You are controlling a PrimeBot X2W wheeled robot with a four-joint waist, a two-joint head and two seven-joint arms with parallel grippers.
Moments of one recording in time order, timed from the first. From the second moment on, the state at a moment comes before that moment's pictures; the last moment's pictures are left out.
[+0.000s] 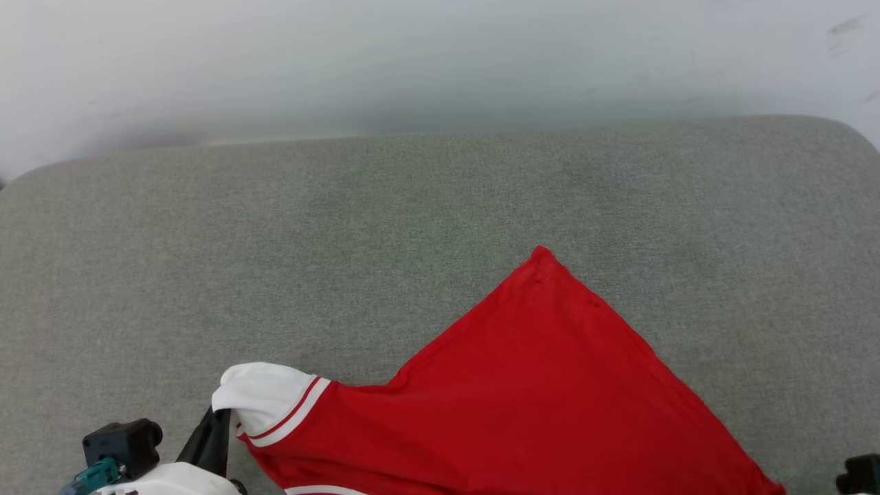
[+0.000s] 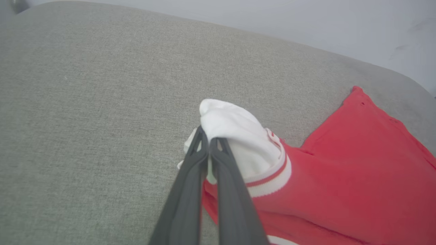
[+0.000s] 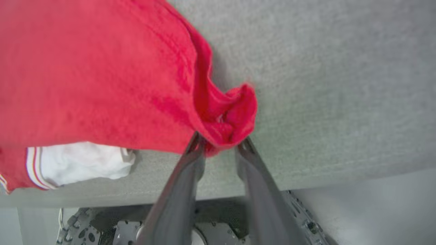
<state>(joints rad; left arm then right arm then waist) 0.09 0.59 -0.42 -0.11 -0.87 0.36 -0.13 0.22 -0.17 -0.18 0.08 0.48 0.13 0.70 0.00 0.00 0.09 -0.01</state>
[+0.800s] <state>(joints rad) -0.09 0.53 -0.50 -0.16 -0.80 0.33 -0.11 -0.48 -0.28 0.06 0.27 0.46 0.13 0.68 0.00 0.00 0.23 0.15</state>
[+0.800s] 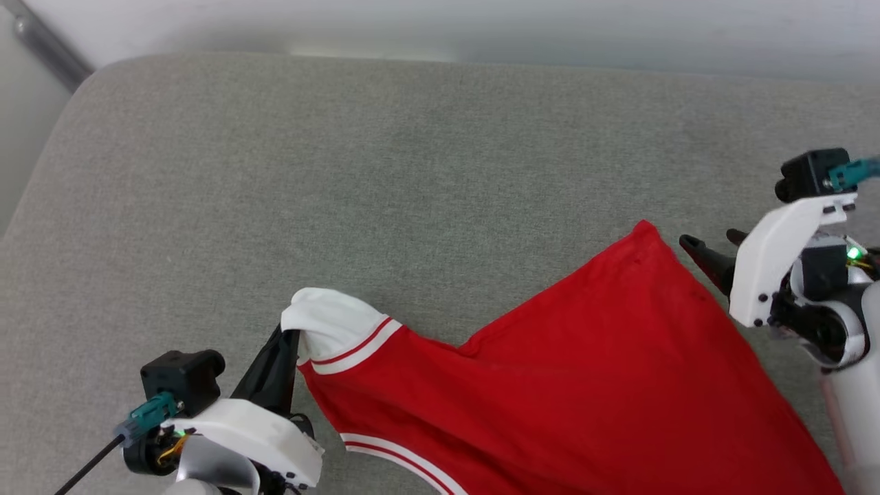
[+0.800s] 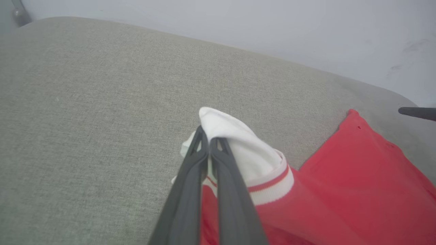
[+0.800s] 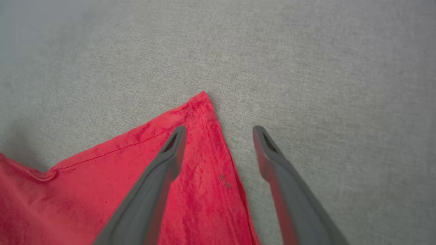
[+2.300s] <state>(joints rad) -0.78 0.54 -0.41 0.29 -0.78 0.08 -0.15 -1.05 -0.33 0.34 0.72 0.52 0.13 0.37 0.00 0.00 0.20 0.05</state>
